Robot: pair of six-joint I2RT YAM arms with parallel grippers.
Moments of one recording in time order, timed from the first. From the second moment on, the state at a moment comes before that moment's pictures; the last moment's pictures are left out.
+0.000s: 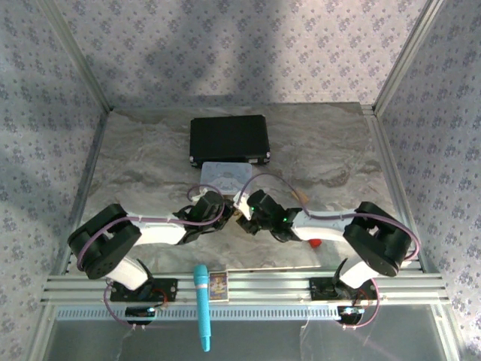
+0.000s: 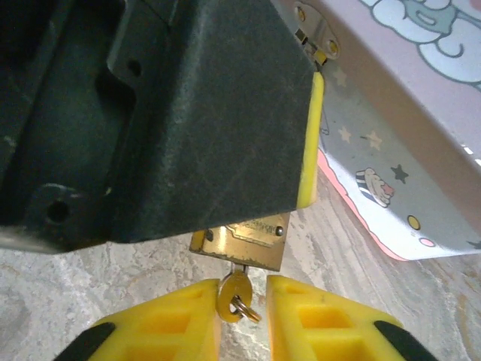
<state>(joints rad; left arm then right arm) -0.88 1.51 0.51 0.35 -0.11 -1.57 0.94 1.54 0.65 0.13 0.00 -0.04</state>
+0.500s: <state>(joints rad) -0.88 1.50 0.51 0.34 -0.12 -1.57 0.83 1.56 0.65 0.17 -0.26 0.06</state>
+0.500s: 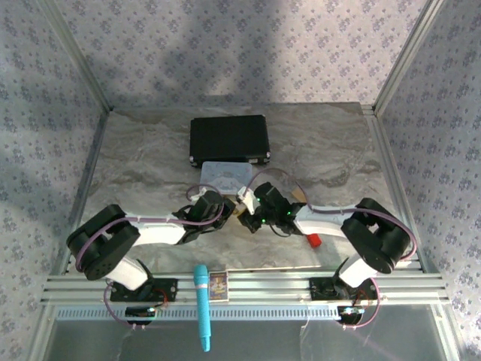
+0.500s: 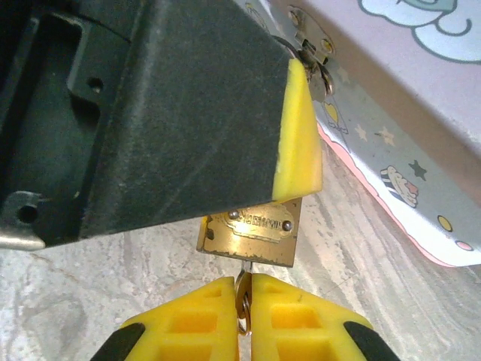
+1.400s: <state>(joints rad) -0.89 1.48 0.51 0.27 -0.13 -1.54 0.91 1.52 0.66 0.11 -0.06 0.24</state>
